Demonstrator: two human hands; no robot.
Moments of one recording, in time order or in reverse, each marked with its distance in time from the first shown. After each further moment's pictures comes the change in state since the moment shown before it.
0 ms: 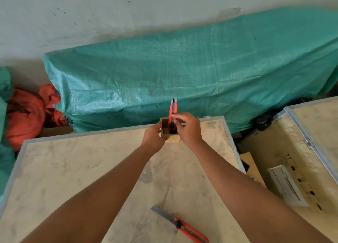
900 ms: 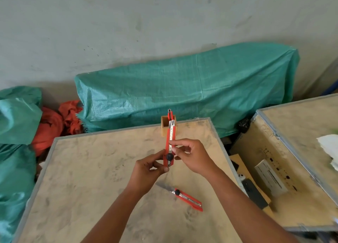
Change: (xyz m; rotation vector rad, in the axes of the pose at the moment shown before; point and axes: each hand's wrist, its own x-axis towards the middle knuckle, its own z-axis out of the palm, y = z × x) left_hand -0.281 -0.004 -0.034 -0.322 0.049 0.281; right_hand -0.202 -0.150 -0.121 0.346 -0.299 0.178
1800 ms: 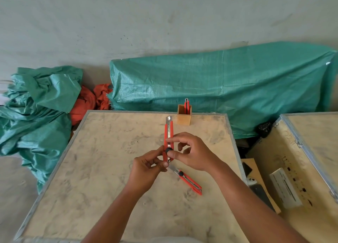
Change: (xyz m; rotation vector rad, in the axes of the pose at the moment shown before) left_hand -0.098 0.022 0.026 -0.253 0.244 -0.050; right_hand -0.056 -0.017 -0.006 -0.161 -0.345 -0.197
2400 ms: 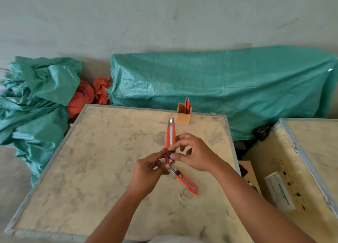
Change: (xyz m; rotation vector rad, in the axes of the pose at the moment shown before) left_hand -0.005 -0.012 0.013 -0.065 0.048 -0.051; right_hand 0.001 0.003 -0.009 -0.080 -0.085 0.080
